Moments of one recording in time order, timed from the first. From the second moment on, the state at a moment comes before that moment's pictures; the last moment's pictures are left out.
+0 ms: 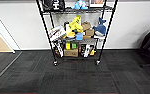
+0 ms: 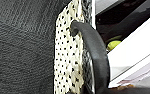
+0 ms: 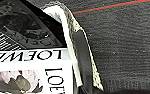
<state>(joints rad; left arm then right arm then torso) 1.06 2.82 -2.36 -0.33 -0.02 -0.08 -0.88 2.98 -2.59 -0.09 -0.22 0.21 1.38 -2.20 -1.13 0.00</state>
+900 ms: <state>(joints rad) 1.05 2.74 -2.25 -0.31 0.01 -0.08 -0.93 2.89 -2.49 0.10 -0.15 0.21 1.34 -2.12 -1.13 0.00</state>
